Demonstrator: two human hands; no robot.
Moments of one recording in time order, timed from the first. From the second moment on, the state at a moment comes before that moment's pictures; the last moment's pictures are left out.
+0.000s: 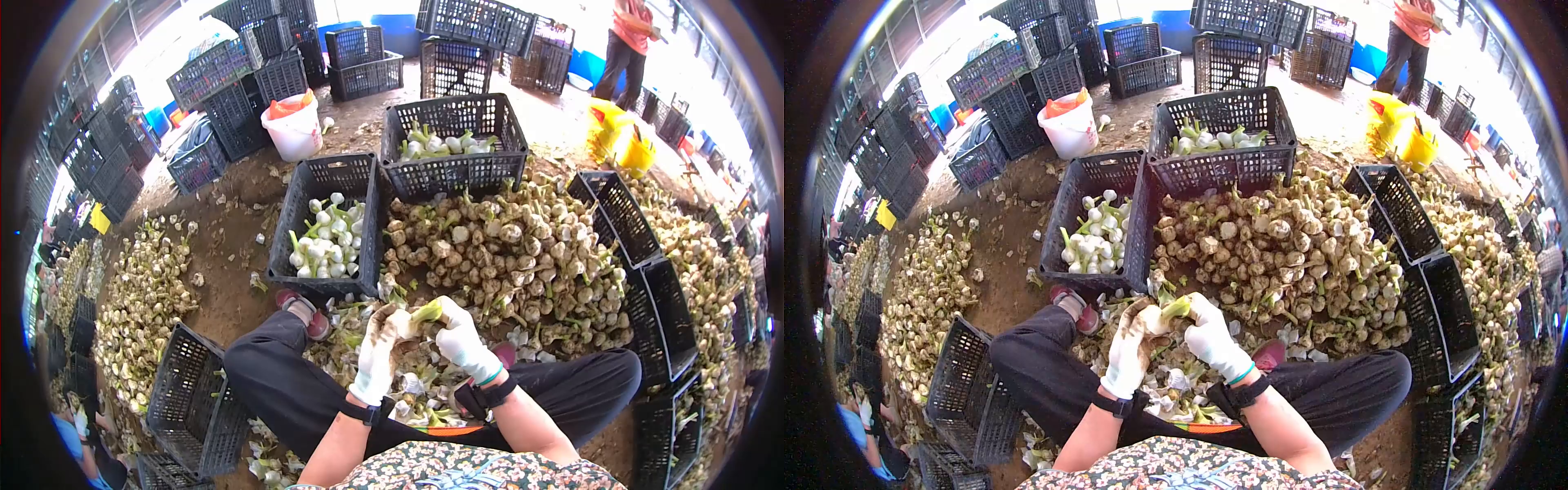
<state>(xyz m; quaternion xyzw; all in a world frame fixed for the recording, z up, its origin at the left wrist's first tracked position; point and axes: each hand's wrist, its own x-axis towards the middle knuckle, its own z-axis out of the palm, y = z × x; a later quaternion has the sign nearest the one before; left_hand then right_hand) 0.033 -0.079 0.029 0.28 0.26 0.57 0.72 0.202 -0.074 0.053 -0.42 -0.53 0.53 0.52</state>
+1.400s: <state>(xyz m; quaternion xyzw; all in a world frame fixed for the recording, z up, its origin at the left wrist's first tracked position) 0.023 -0.088 0.049 0.43 0.38 0.53 0.62 0.185 -0.061 0.090 -0.53 -0.73 0.27 0.34</state>
